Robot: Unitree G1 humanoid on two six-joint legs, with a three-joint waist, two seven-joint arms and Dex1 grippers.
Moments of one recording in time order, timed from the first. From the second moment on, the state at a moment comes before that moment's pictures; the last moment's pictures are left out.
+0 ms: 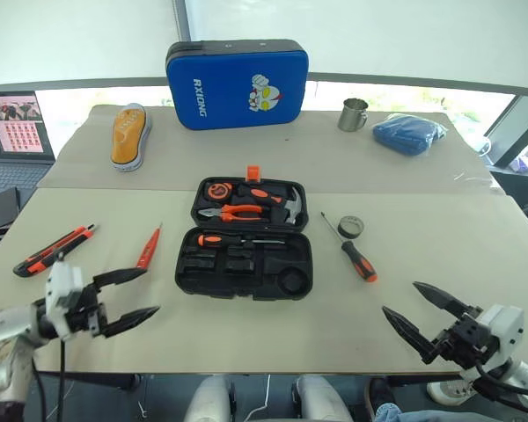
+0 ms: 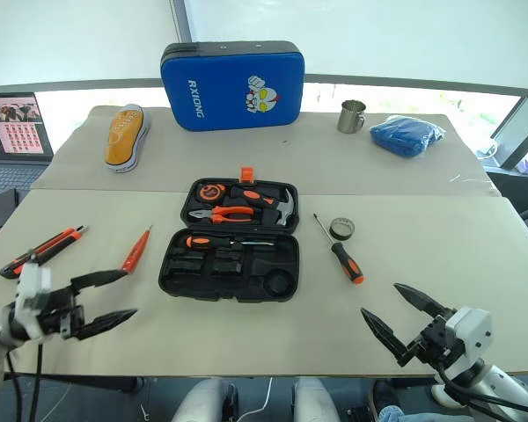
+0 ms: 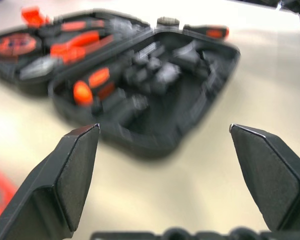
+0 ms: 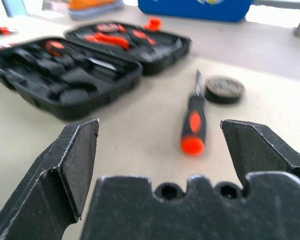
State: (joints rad) left arm 0.19 0.74 0.42 0.06 -0.56 -0.01 -1.41; right arm 0.48 -0.46 -0.39 -0.32 0.51 -0.06 0.86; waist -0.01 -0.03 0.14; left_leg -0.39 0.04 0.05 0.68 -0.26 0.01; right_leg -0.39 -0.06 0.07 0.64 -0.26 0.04
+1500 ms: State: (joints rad) left arm 0.25 0.66 0.38 -0.21 -0.65 0.07 -1.22; right arm -0.42 -0.76 0.02 -0.34 0.51 0.60 1.02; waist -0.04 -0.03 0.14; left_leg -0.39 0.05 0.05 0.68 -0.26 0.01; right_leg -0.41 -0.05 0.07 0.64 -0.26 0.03
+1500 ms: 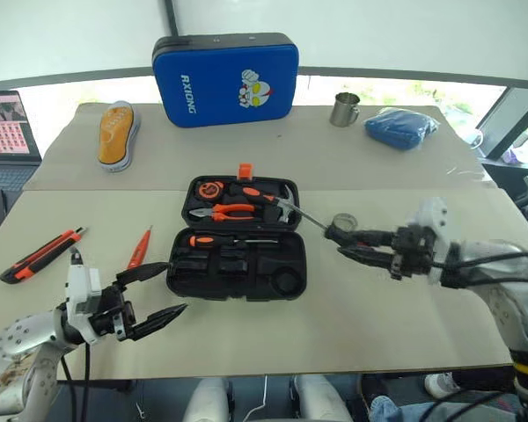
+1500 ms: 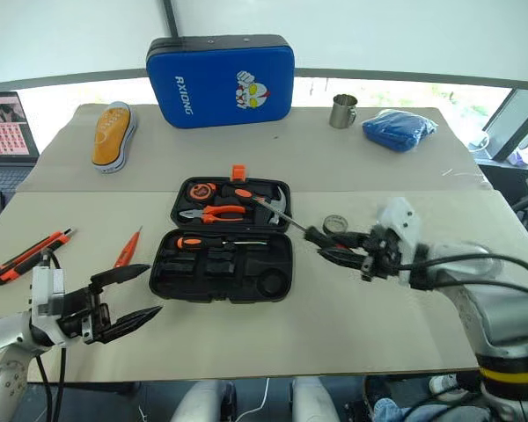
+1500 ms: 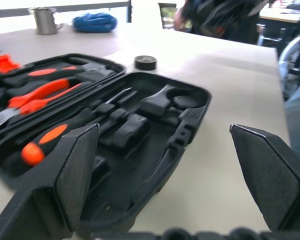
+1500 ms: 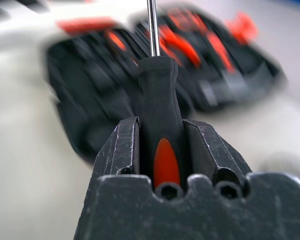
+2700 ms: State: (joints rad) left arm 0.35 0.60 0.40 -0.27 -0.63 0.04 -1.13; right arm -0.86 -0.50 0.51 0.20 0.06 0.55 1.15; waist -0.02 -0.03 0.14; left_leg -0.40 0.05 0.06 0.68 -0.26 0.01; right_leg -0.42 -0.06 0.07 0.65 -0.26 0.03
